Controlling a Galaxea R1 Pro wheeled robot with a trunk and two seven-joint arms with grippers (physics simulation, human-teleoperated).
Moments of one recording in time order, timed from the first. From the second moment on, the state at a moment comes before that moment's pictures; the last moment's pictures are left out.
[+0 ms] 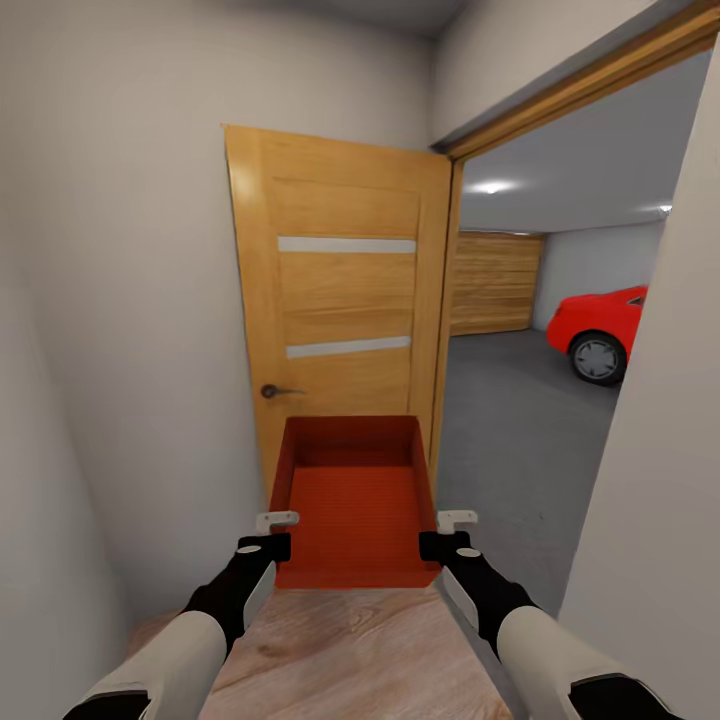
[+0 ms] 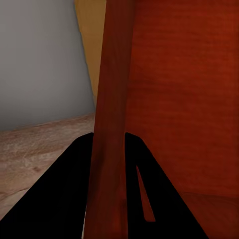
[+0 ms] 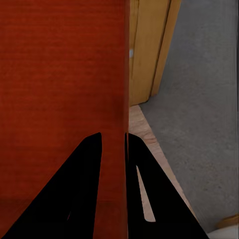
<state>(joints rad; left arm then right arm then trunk) -0.71 -0.14 0.10 -0.40 -0.07 0.18 0.21 -0.74 0.10 0.11 -0.32 -0.06 0.07 -0.11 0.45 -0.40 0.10</state>
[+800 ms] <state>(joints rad) -0.71 -0.14 0.10 -0.40 -0.07 0.18 0.21 -0.74 0.10 0.11 -0.32 -0.06 0.07 -0.11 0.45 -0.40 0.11</state>
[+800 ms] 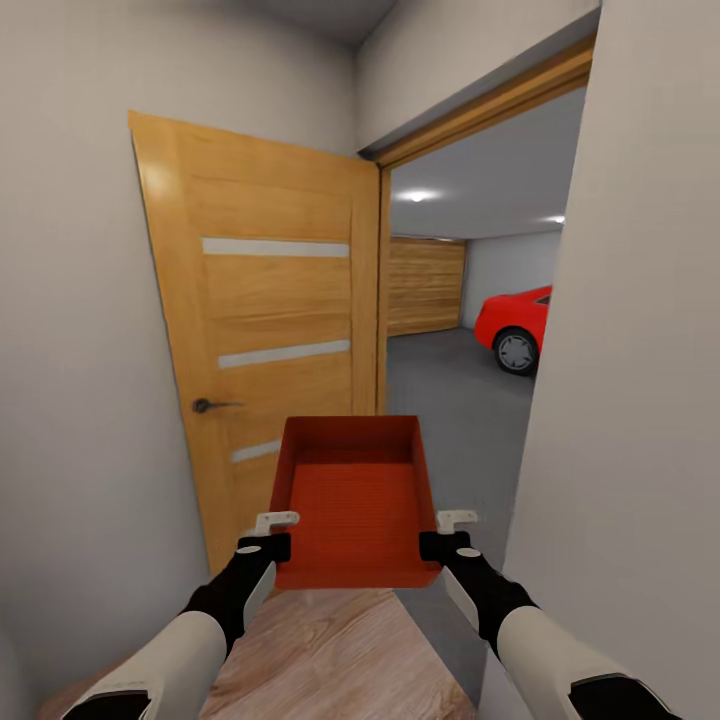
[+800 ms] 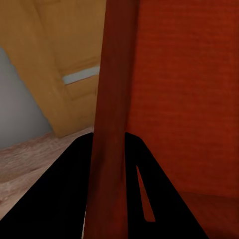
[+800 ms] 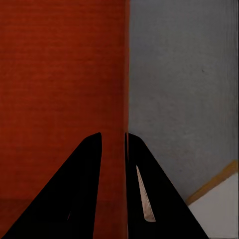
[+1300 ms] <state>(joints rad) -0.71 -0.14 0.10 -0.40 -0.07 0.17 0.21 -0.74 0.10 0.11 -0.32 -0.06 0.07 -0.11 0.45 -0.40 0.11</state>
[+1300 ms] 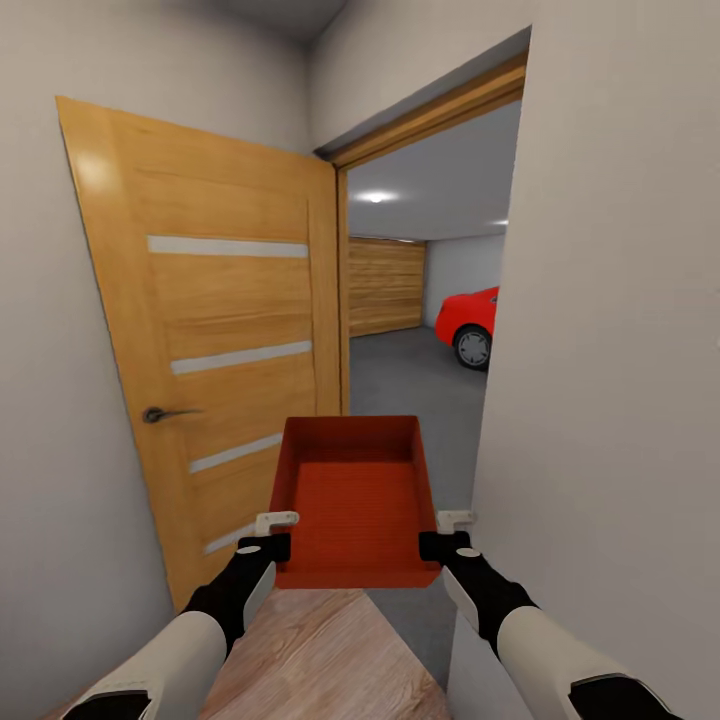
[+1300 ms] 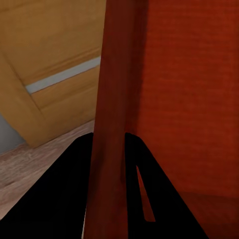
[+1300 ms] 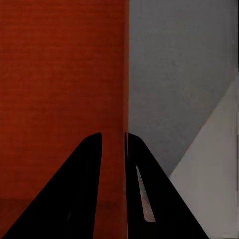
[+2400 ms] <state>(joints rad) -0.71 -0.14 0.10 -0.40 -0.07 0.18 0.21 -0.74 0.10 0.11 -0.32 -0.06 0.07 -0.12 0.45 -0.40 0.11</state>
